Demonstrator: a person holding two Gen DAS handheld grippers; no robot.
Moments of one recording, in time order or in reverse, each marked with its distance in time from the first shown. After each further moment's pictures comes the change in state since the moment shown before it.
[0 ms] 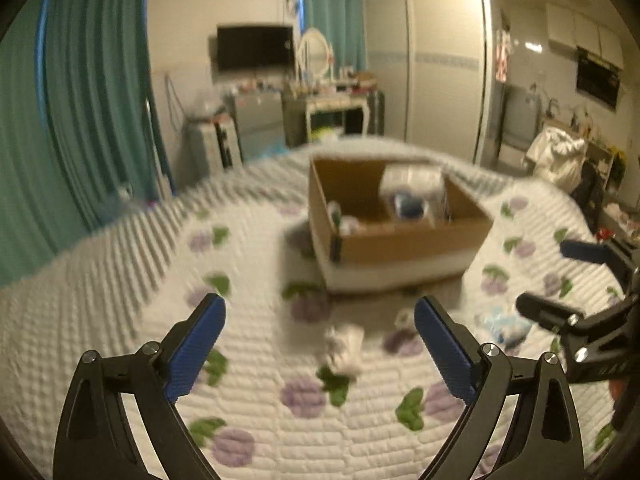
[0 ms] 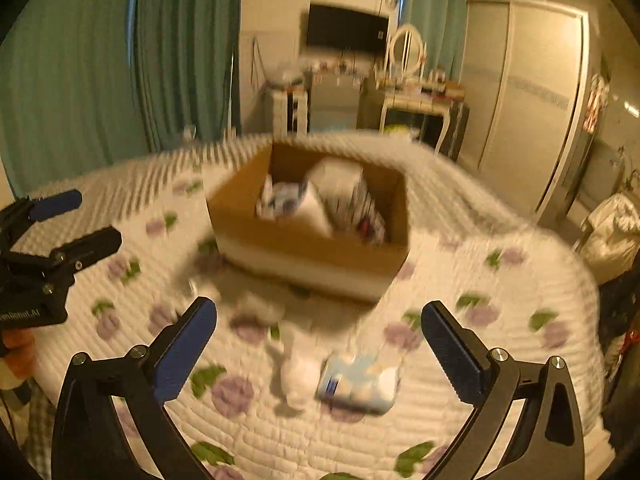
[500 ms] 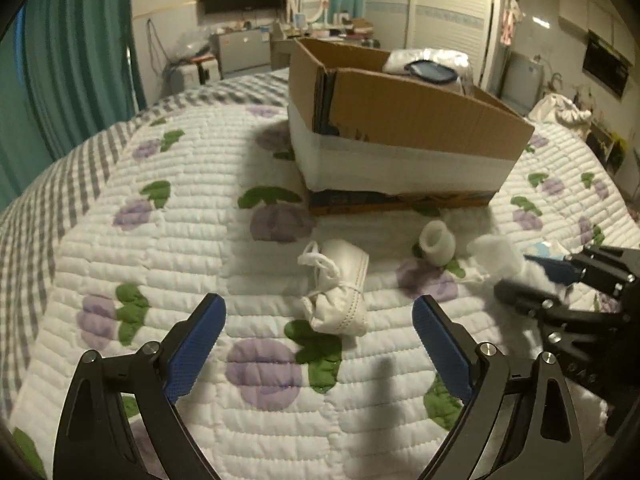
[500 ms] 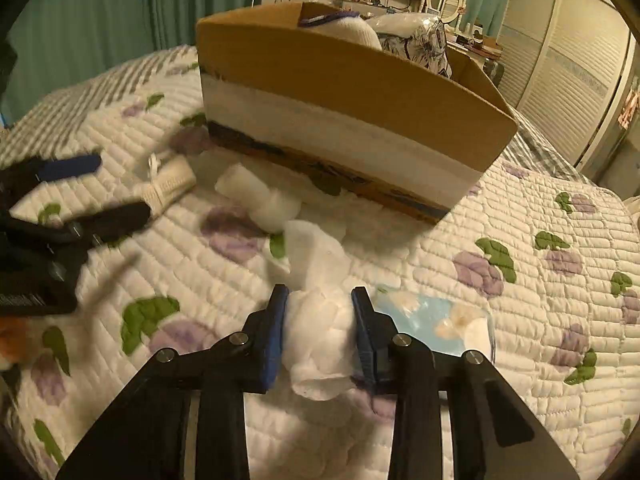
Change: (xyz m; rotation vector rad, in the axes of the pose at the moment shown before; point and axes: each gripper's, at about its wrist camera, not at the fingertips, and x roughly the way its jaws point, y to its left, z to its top) left arm 0.082 -0.008 -0.051 -0.011 0.165 -0.046; right arm 0.102 0.017 -0.058 -0.089 0.195 0.037
